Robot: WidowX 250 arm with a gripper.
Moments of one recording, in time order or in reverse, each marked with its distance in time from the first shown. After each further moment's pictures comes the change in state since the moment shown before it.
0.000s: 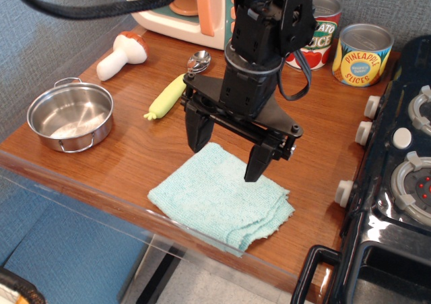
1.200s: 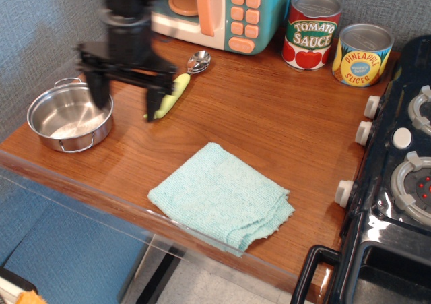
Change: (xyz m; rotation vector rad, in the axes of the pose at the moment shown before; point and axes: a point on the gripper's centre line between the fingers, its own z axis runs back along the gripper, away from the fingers) arm 0.011 0.162 -0.045 0.006 0.005 0.336
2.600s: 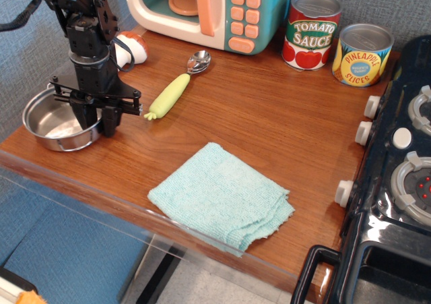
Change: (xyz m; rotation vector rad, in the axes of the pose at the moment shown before) arm 0.015 0.023 -0.061 -0.006 -0.002 0.032
